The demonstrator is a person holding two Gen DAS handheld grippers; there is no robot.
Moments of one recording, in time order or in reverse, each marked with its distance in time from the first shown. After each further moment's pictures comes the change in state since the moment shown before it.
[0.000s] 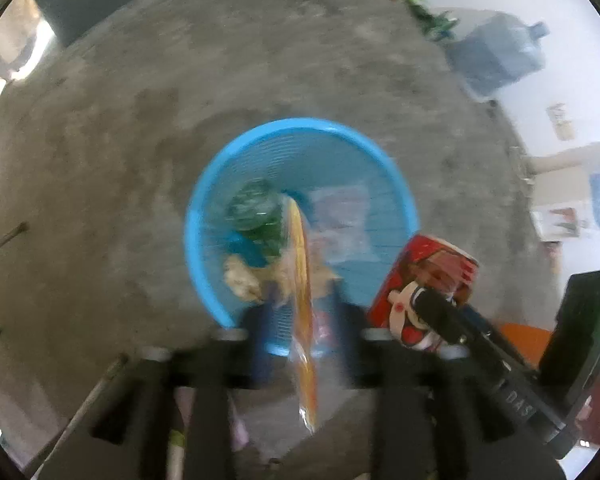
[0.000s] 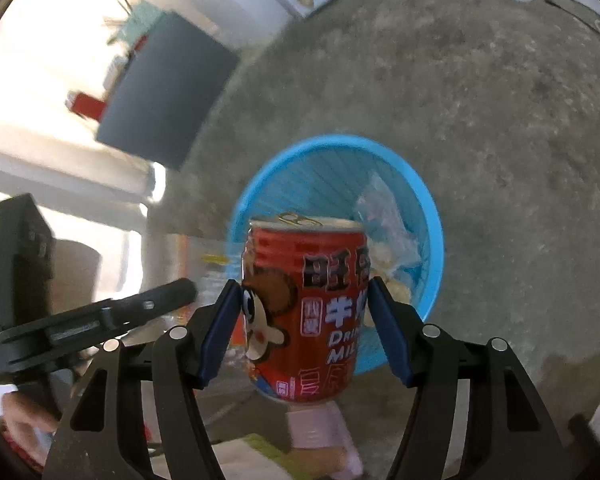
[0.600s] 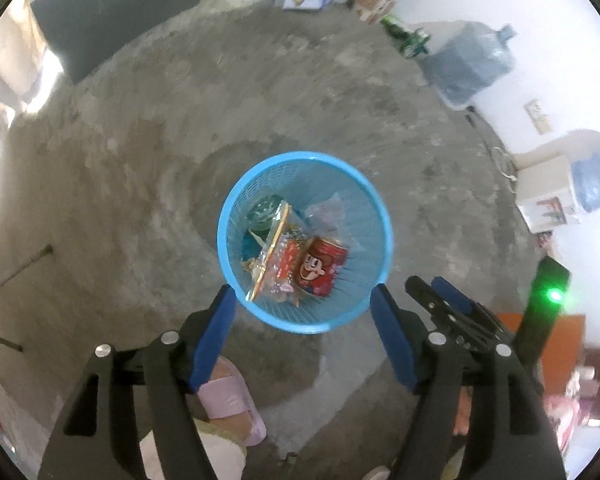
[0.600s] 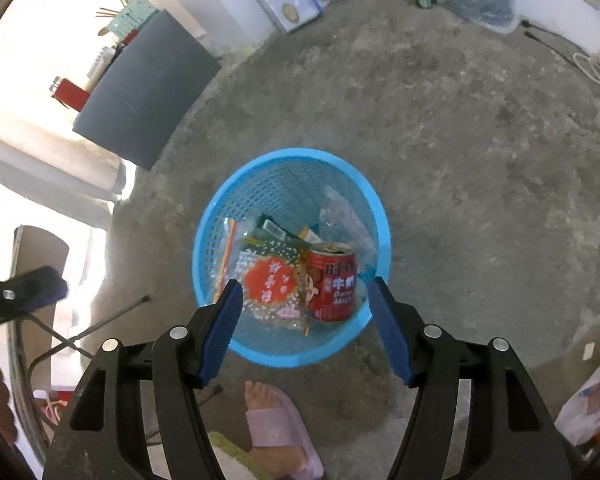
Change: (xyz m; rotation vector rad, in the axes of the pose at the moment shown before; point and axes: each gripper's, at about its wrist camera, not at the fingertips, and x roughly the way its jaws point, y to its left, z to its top) left arm -0.111 0.005 -0.032 0.096 -0.105 -0.041; right arm -0.055 0.001 -0.025 -0.047 -0.088 -0.122
